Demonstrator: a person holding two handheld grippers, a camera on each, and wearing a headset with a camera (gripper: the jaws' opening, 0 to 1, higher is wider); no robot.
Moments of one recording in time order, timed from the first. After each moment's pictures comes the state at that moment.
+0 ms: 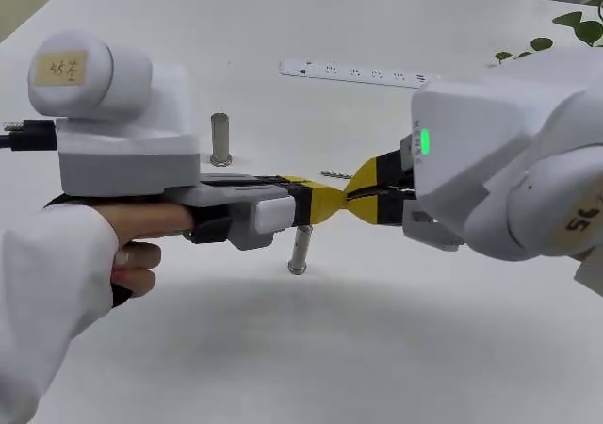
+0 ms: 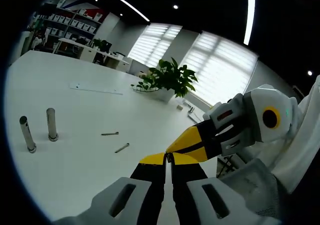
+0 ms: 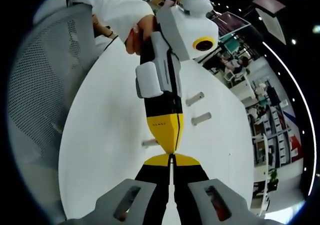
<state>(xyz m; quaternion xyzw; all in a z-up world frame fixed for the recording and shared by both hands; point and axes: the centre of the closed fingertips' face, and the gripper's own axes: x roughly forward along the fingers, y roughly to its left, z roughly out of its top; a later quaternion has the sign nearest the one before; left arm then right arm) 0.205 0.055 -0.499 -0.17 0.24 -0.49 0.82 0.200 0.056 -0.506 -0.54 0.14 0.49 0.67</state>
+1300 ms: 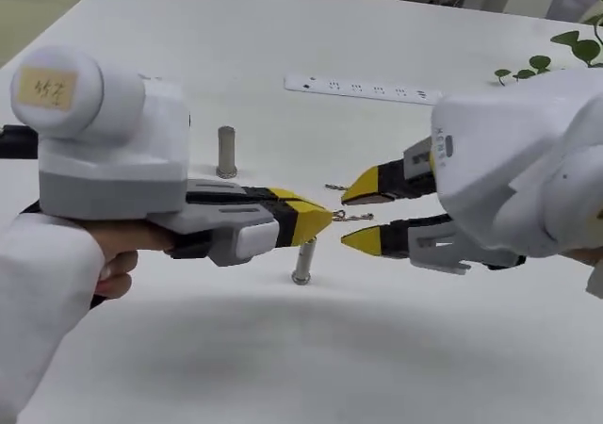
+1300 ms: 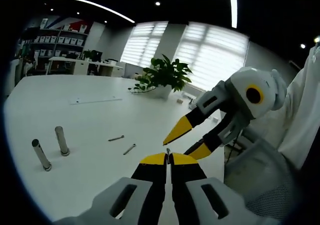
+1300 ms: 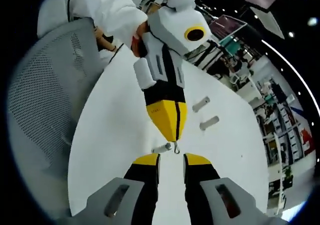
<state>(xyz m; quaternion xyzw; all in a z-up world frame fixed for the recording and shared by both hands) 0.192 0.071 -0.495 -0.07 0.20 -0.50 0.84 0.190 0.055 -0.512 -0.47 0.17 0.54 0.68</state>
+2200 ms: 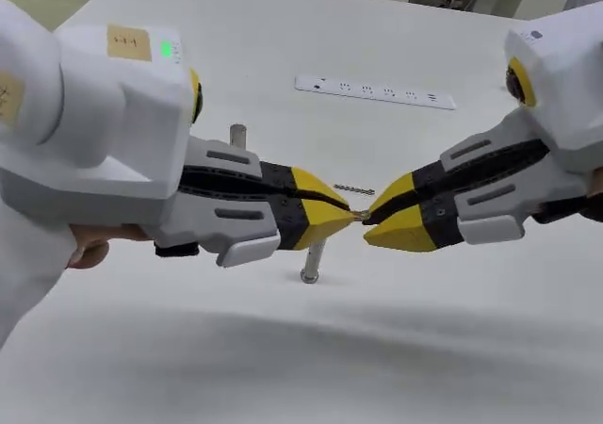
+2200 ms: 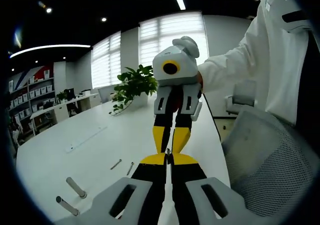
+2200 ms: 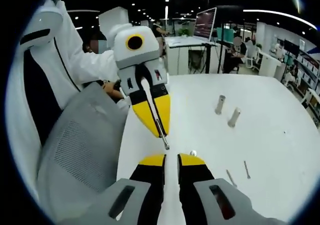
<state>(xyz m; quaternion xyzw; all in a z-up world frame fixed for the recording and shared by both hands) 0.159 0.068 -0.465 0.10 0.09 -0.59 0.80 0.168 0.062 -0.493 -0.22 0.27 0.65 0.68</state>
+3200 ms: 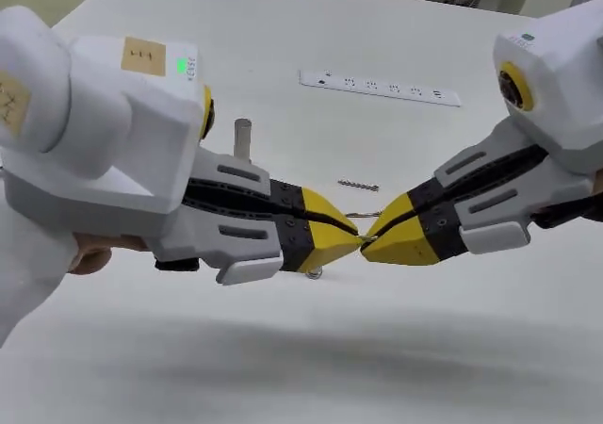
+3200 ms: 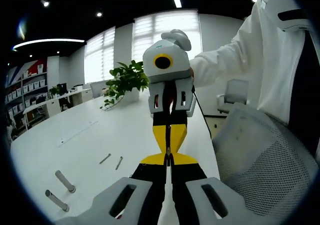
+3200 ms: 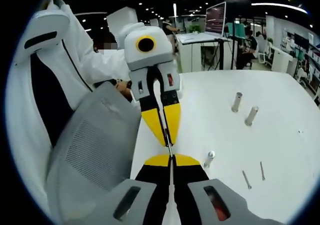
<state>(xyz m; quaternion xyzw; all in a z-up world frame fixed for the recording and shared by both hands) 0.142 0.062 -0.476 0.07 0.13 -0.61 0.78 0.142 0.067 -0.496 -0.21 0.30 0.69 0.63</state>
